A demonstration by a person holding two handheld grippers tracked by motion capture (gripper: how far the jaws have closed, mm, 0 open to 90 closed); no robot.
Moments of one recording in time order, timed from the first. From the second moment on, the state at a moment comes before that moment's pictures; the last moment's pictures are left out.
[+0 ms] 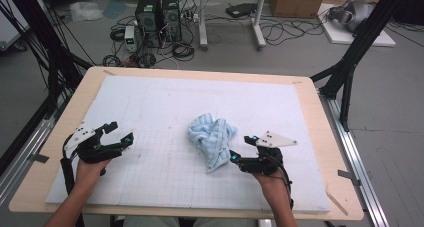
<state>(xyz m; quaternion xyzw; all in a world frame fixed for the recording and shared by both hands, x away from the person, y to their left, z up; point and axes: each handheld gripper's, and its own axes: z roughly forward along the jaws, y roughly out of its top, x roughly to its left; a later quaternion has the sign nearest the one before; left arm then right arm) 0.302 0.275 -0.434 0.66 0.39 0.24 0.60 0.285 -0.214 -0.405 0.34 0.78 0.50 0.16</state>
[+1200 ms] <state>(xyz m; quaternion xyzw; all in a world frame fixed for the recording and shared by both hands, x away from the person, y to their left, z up) 0.303 0.287 -0.432 0.65 0.42 0.27 0.58 0.307 -0.082 -0.398 0.22 0.82 0.53 -0.03</state>
